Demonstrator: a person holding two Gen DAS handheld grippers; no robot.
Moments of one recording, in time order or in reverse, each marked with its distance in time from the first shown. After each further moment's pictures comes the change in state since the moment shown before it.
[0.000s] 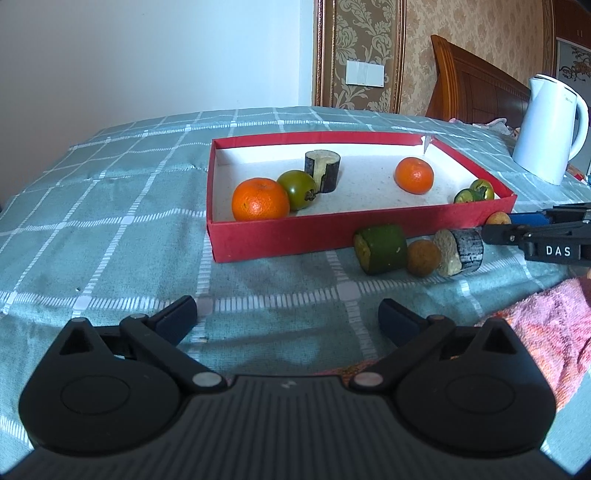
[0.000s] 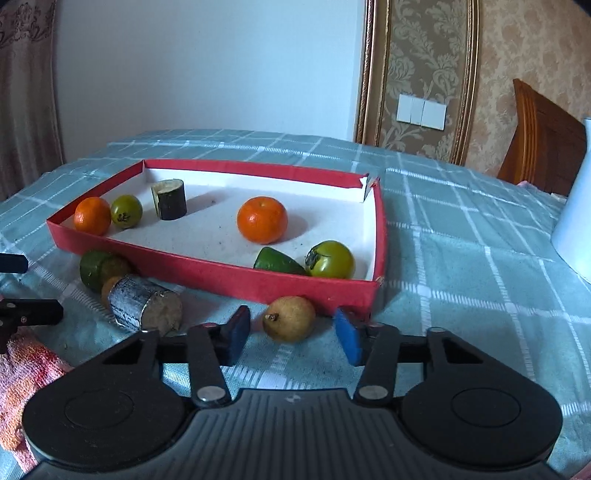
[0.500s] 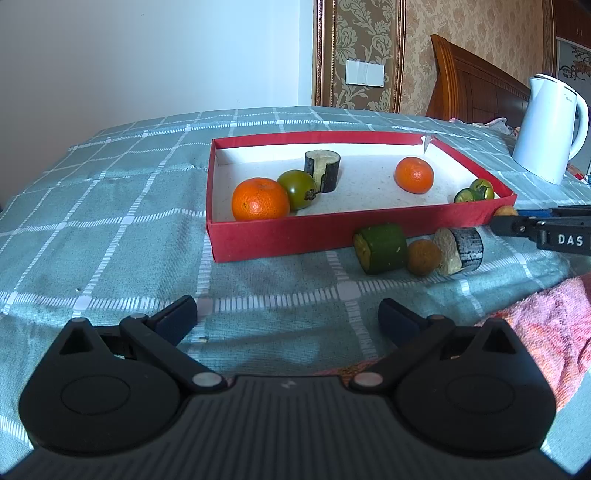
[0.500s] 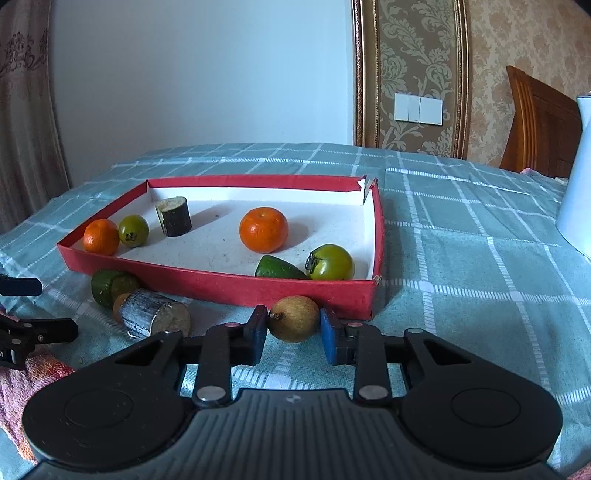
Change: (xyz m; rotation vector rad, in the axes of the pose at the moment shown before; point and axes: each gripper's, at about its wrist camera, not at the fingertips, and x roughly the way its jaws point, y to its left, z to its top) left arm 0.000 -0.001 0.000 0.000 0.000 0.000; right arm -0.010 -0.008 -0.003 0.071 -0.043 0.031
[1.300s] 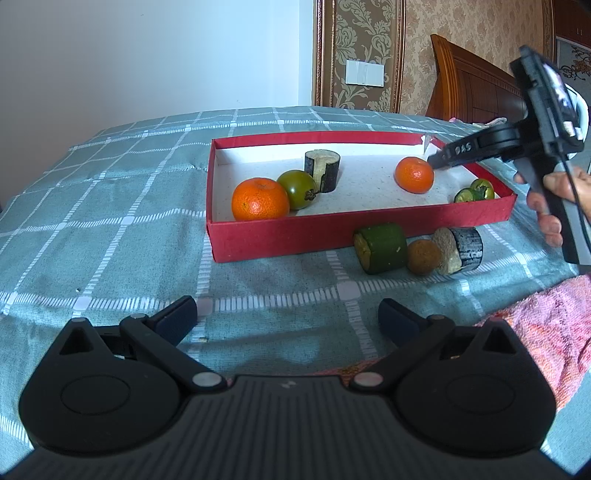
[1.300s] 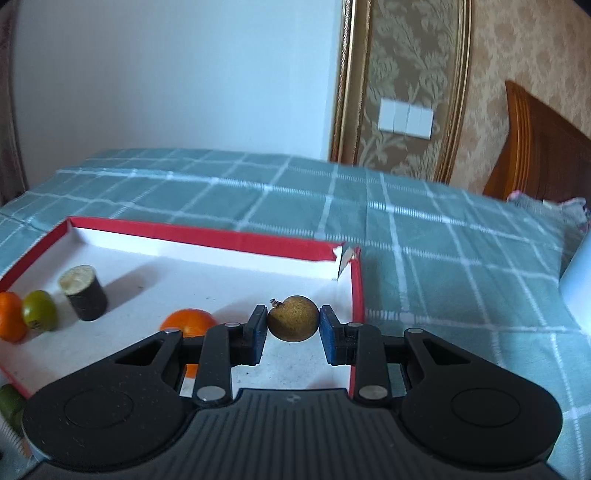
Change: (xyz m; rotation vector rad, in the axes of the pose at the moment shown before) left arm 0.000 0.000 0.000 0.000 0.000 0.000; right arm 0.101 -0.017 0.084 -0.028 0.071 -0.115
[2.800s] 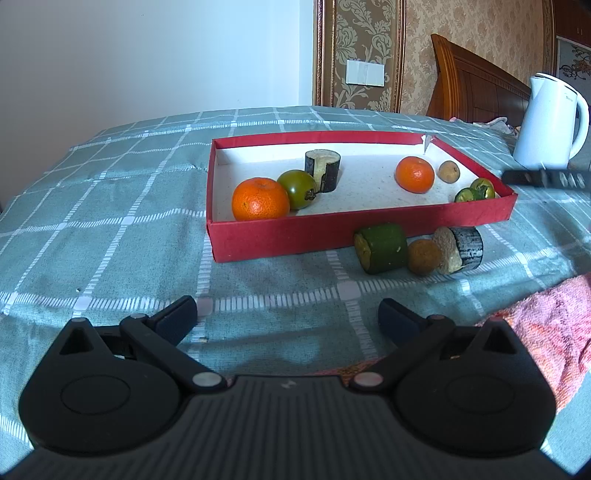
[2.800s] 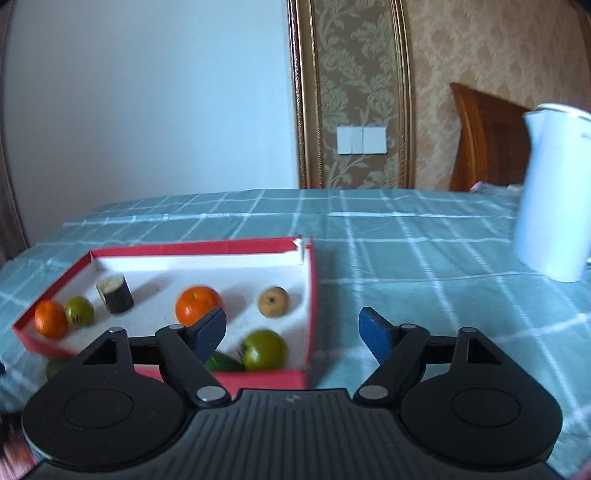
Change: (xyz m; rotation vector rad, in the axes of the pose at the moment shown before) left arm 0.000 -0.001 0.000 0.002 0.000 0.001; right arm -0.099 -0.020 -0.068 0.126 -0.160 -0.037
